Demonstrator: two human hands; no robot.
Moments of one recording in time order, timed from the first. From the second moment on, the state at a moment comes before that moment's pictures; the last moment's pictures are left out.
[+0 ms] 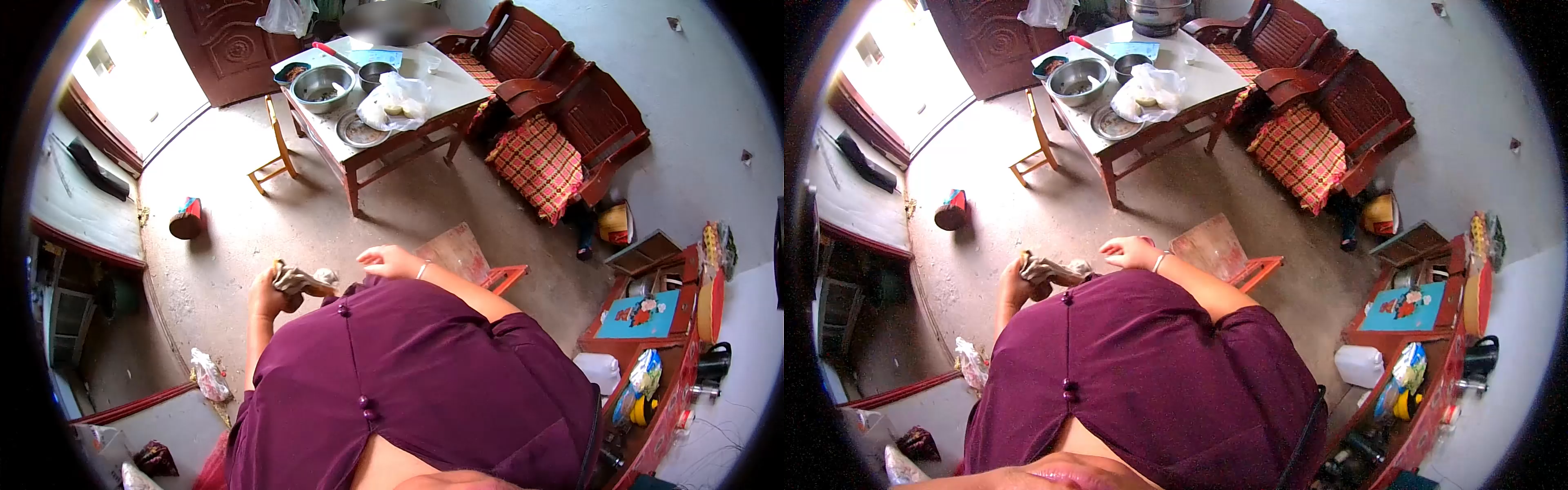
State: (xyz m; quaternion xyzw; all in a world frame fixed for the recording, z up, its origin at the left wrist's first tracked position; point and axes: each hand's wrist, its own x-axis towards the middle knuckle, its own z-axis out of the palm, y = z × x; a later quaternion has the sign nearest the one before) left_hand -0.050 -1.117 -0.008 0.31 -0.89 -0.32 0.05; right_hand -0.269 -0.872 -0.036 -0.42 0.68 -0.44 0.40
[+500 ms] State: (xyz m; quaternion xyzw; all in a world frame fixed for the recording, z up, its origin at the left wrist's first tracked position) left_hand -0.132 -1.244 -0.016 0.56 -0.75 -0.35 0.05; right_hand -0.543 -0.934 -0.111 -0.22 0.82 -0.47 0.24
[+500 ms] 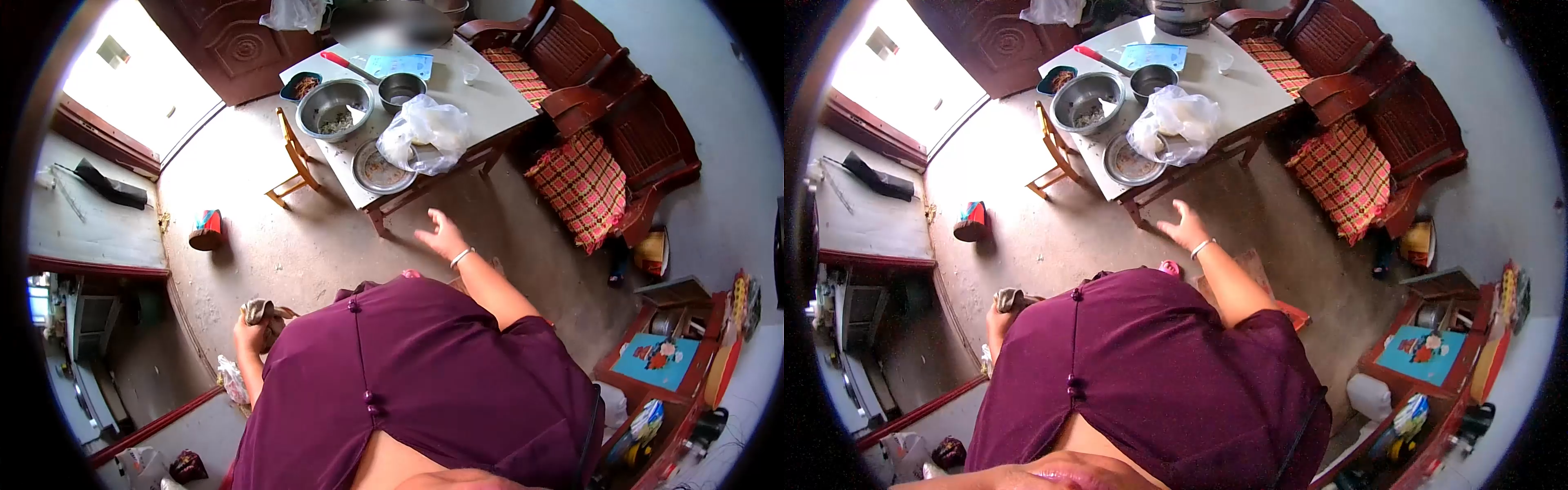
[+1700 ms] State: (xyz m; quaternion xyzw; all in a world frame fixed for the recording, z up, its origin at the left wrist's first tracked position) left_hand -0.401 -1.439 -0.045 0.56 -0.72 -0.40 0.05; right_hand -0.847 -1.035 -0.004 -0.02 0.68 -0.71 0.17
